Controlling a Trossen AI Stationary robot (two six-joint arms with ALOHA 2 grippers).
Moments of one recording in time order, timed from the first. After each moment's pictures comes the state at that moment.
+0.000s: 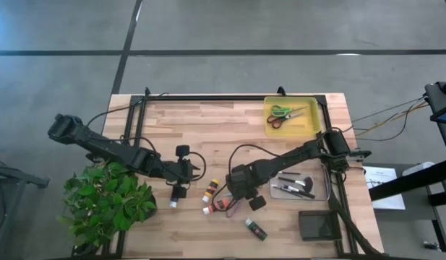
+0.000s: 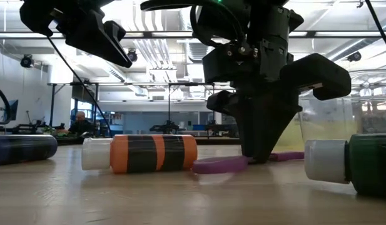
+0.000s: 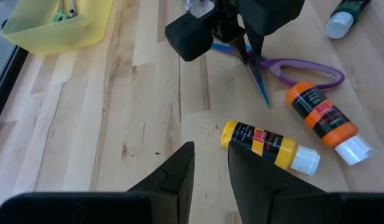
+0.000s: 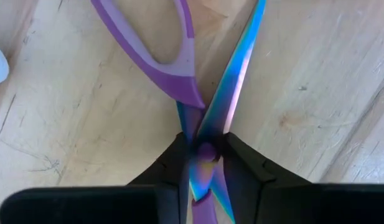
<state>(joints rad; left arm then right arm) -0.34 1.24 0.76 -0.31 -0.36 -0.03 0.23 2.03 1.32 -0.67 -0.10 -0.19</state>
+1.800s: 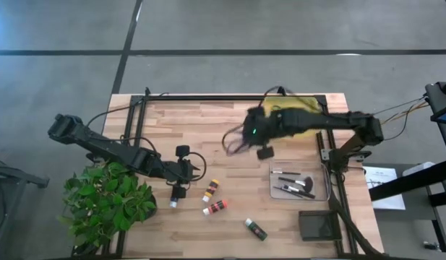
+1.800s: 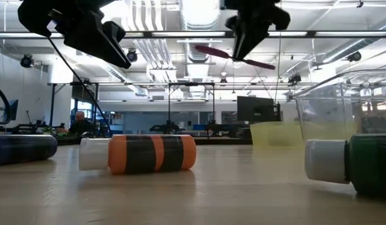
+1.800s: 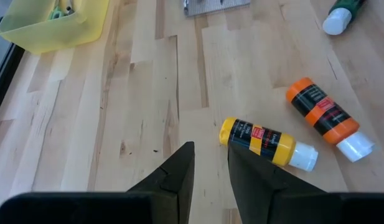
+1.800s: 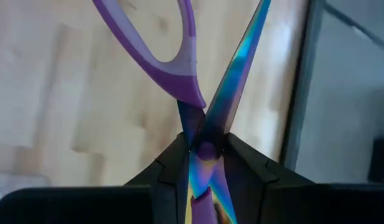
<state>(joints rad) -0.34 1.24 0.76 -0.32 -0.35 -0.03 -0.06 1.60 1.52 -1.04 0.27 -0.38</state>
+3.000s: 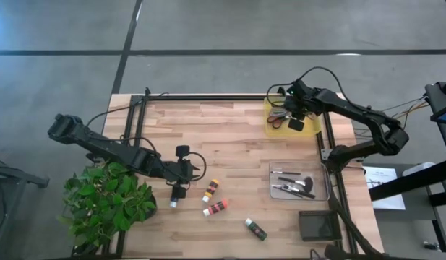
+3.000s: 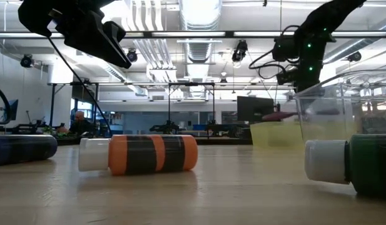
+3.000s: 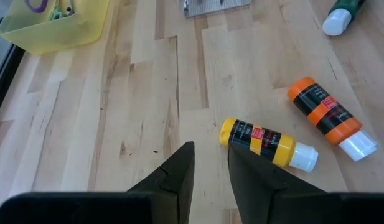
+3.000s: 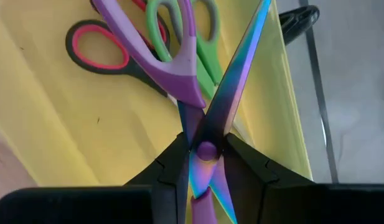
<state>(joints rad) -0.34 1.24 0.76 -0.32 -0.35 -0.03 -0.83 1.31 0.89 -0.79 0.25 -0.49</state>
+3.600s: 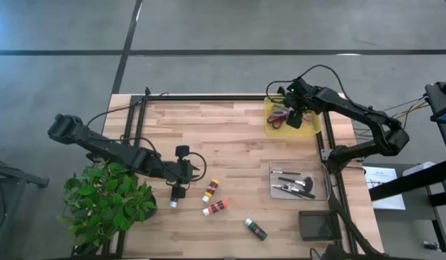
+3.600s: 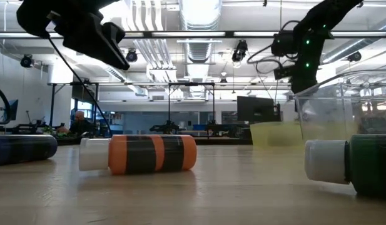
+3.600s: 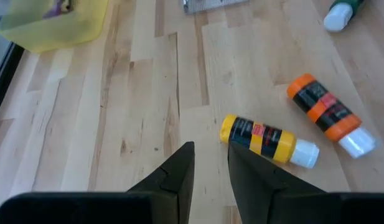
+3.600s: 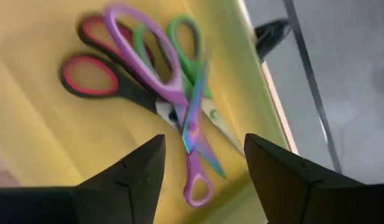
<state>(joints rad) -0.34 1.24 0.76 -0.33 -0.35 -0.03 -0.82 1.30 0.92 -0.78 0.25 -0.42</state>
